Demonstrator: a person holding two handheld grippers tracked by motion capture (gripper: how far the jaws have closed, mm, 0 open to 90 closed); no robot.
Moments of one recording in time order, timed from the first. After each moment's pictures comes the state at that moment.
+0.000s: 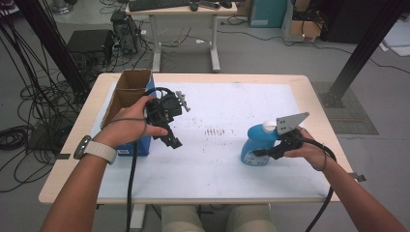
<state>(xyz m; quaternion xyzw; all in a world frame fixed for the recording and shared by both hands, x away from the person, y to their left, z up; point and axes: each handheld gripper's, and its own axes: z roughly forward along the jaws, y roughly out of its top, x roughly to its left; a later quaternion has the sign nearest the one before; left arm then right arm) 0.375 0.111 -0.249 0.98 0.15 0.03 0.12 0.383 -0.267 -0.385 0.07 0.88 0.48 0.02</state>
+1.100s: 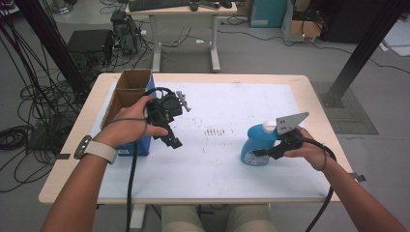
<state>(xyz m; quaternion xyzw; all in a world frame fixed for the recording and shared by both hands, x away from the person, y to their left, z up) 0.376 0.110 -0.249 0.98 0.14 0.03 0.12 0.383 -0.267 -0.384 0.07 0.88 0.48 0.02</state>
